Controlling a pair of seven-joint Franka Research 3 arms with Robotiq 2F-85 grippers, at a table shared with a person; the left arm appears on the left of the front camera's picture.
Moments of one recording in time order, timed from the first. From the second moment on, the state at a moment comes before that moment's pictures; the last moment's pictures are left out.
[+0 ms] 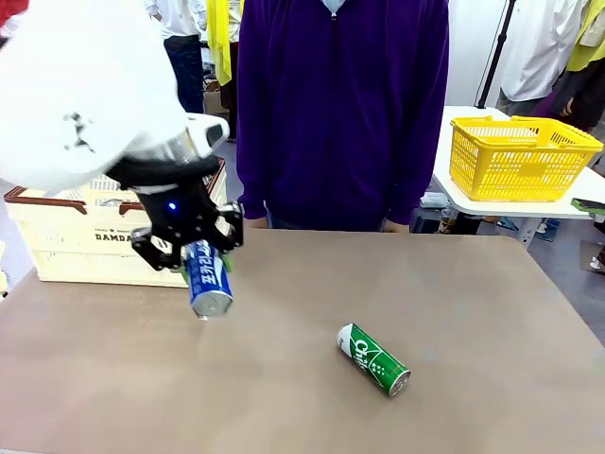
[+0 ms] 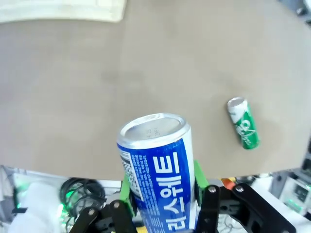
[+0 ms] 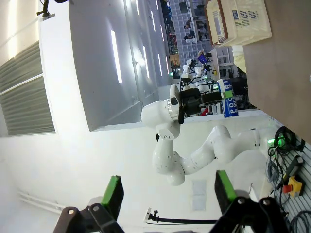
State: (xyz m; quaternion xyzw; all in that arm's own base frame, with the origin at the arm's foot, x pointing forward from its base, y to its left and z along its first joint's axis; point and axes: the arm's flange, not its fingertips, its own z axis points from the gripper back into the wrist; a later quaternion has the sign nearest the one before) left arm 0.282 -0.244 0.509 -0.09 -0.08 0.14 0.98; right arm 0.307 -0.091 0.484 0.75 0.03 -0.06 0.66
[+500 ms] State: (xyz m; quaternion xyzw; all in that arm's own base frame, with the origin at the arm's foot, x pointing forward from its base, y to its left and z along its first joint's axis) left arm 0.287 -0.249 0.504 -0.08 -0.08 0.13 0.99; right arm 0.307 -0.091 0.484 0.75 0.03 -0.06 0.66
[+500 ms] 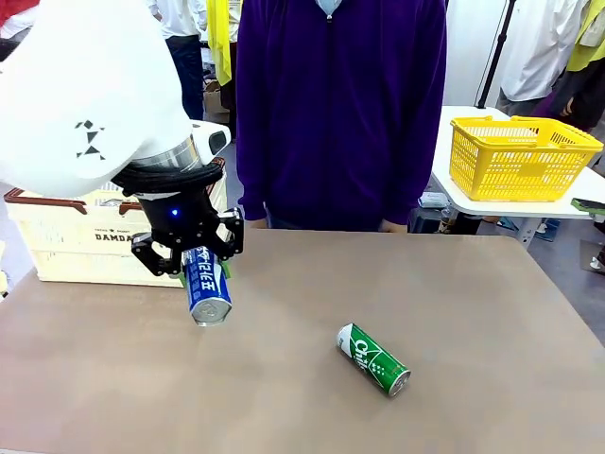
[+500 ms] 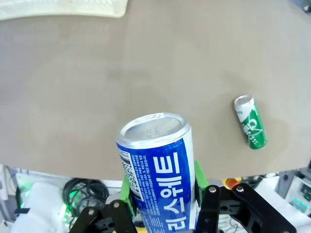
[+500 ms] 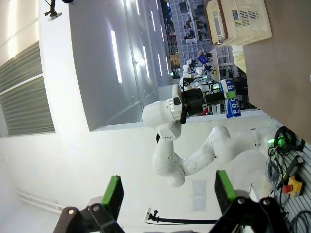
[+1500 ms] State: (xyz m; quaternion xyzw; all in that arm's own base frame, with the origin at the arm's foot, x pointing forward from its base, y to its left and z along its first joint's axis) left arm 0.576 -0.159 0.575 -0.13 -0.08 0.02 0.99; right arm 0.307 -0.091 0.484 0.75 0.03 -0.06 0.66
